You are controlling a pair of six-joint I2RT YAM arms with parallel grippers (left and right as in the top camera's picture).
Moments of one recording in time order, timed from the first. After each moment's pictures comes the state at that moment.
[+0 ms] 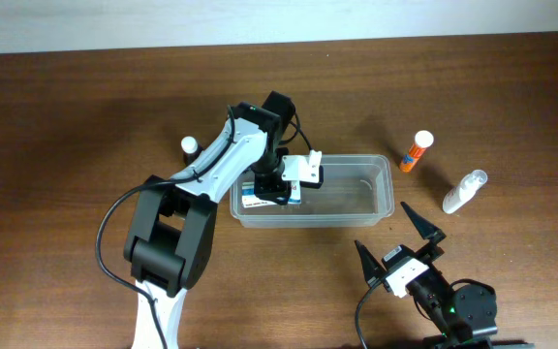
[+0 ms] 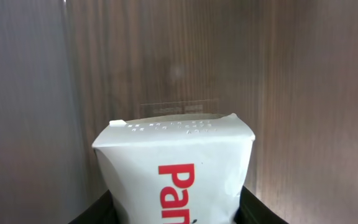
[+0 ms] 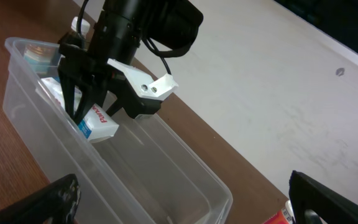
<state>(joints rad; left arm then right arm) -0.50 2.21 1.74 -1.10 0.29 1.14 0.11 0.02 0.01 -0.04 -0.42 -0.60</state>
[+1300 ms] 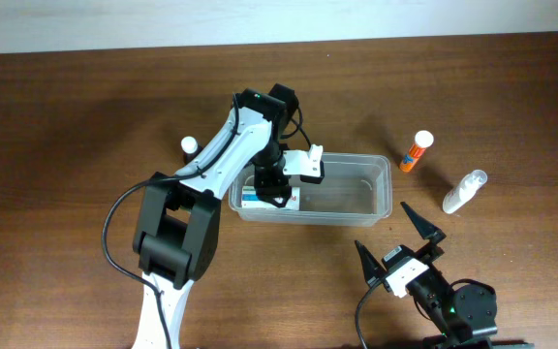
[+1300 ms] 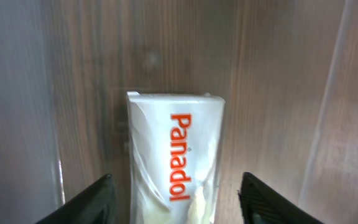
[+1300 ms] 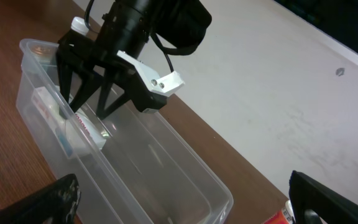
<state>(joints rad) -0.50 2.27 1.91 -1.30 0.27 1.10 0.11 0.02 0.01 -0.04 -0.42 -0.59</state>
